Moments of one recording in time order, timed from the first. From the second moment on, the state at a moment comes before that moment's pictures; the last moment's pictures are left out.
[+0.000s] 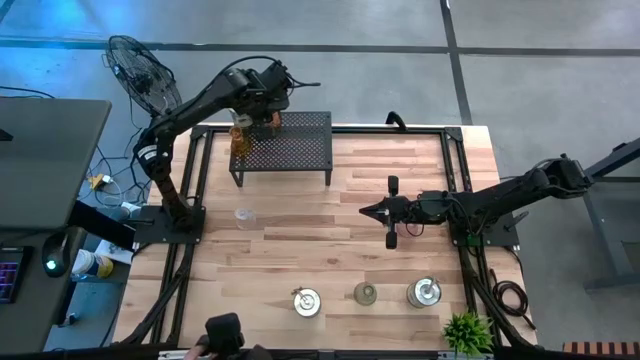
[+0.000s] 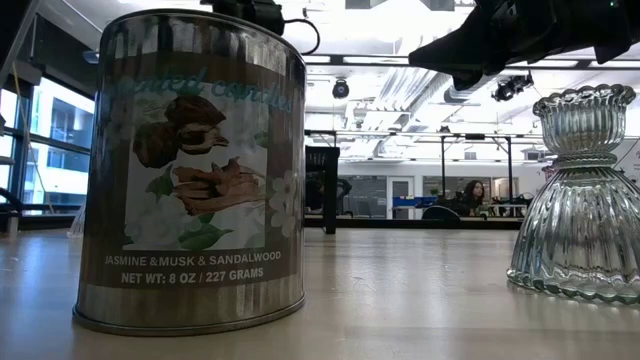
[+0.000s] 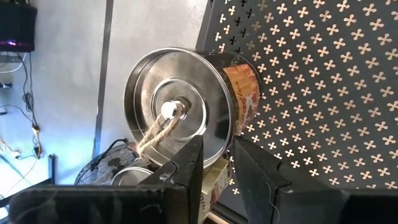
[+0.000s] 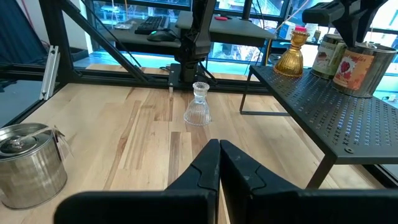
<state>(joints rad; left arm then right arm) 0.65 1.73 1.84 -1.29 -0.40 0.46 0.17 1.09 0.42 0.53 0.25 -0.05</state>
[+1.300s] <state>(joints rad) 0.72 1.83 1.95 -1.07 -0.15 0.40 0.17 1.09 0.42 0.51 0.25 -0.05</state>
